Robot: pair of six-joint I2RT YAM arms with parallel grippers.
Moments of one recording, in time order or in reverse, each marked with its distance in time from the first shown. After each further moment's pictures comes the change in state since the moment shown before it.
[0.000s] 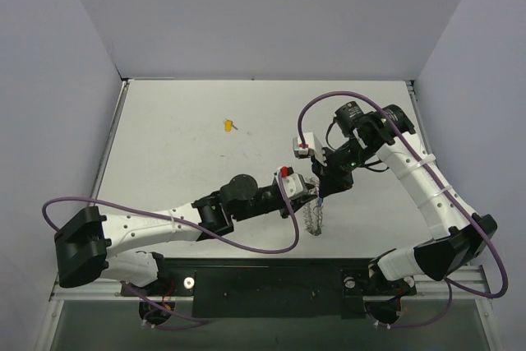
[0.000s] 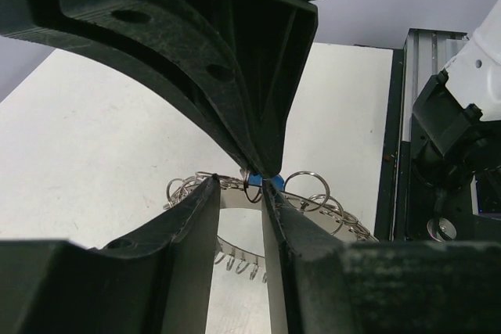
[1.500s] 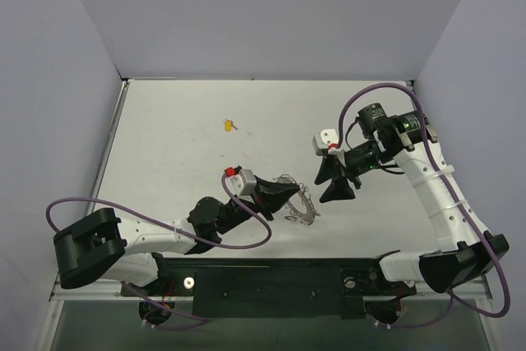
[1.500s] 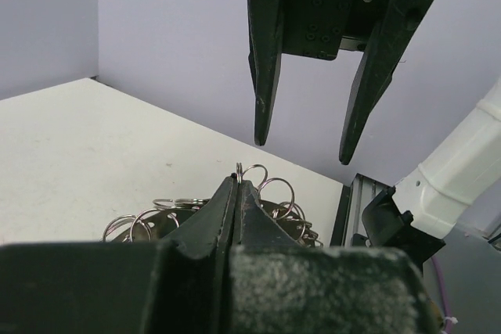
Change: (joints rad) left arm 0.043 -0.004 -0.361 0.747 -0.089 -0.367; right arm -0.144 -0.095 -0.057 -0.016 -0.324 -0.280
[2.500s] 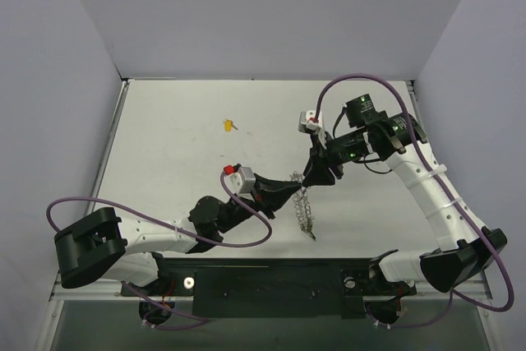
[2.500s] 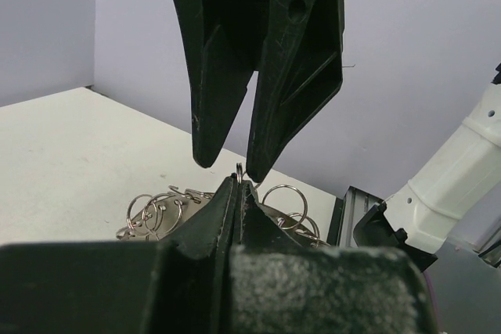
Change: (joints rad) left arm 0.000 0.015 0.018 0.026 -0.010 -0.031; right arm 0.098 0.015 -0.009 0.339 0.103 0.574
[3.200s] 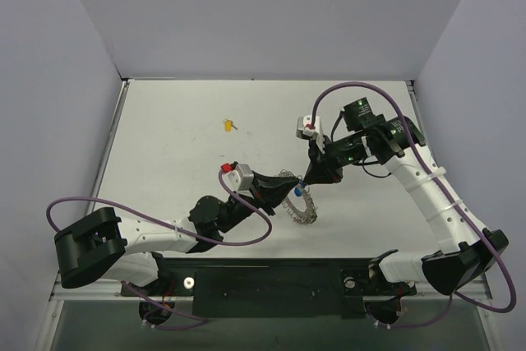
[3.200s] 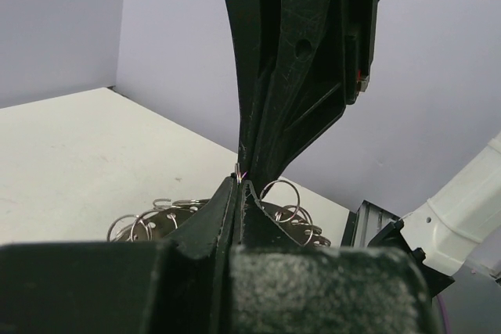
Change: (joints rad) left arm 0.000 0.000 0.006 0.000 -0.068 -0.003; right arm 0.024 -0.015 -0.030 0.017 0.068 0.000
